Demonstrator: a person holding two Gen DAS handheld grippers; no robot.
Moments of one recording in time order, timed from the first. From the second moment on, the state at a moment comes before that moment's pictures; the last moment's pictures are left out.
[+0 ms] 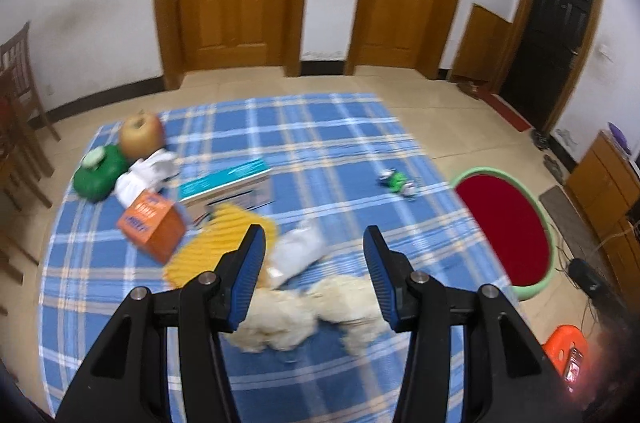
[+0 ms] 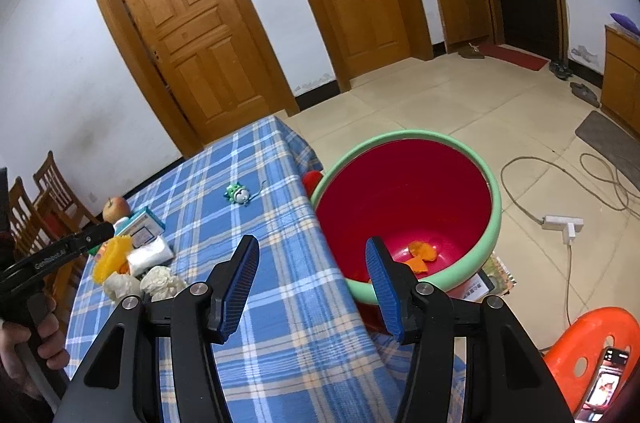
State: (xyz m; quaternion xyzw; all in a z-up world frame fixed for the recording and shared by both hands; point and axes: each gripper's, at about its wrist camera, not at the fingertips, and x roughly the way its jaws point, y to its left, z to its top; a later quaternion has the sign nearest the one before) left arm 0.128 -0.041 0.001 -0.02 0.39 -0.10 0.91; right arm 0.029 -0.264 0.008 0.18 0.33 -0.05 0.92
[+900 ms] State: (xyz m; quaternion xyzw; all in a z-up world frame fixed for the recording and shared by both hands) left arm 0.128 0.012 -0.025 -0.05 0.40 -0.06 0.91; right arm 0.054 -0.220 -0.010 0.16 0.38 0.00 0.91
